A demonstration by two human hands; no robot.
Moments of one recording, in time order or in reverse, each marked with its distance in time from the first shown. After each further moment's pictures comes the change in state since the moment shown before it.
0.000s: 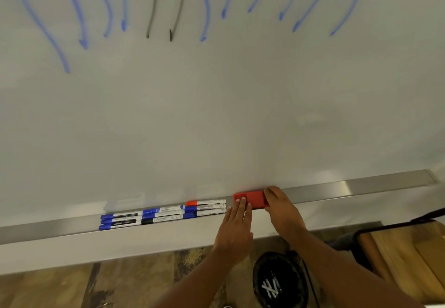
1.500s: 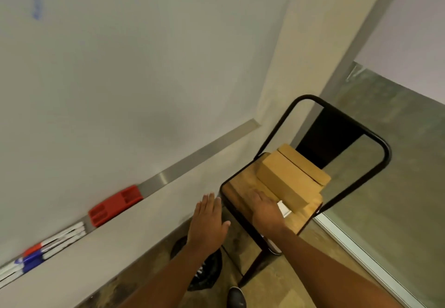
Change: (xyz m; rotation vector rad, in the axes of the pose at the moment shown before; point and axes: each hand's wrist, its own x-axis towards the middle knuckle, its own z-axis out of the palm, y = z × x) left_hand 0.010 0.255 0.060 0.001 -0.082 0.427; right_hand -0.251 0.208 -0.094 -0.024 -0.006 0.565
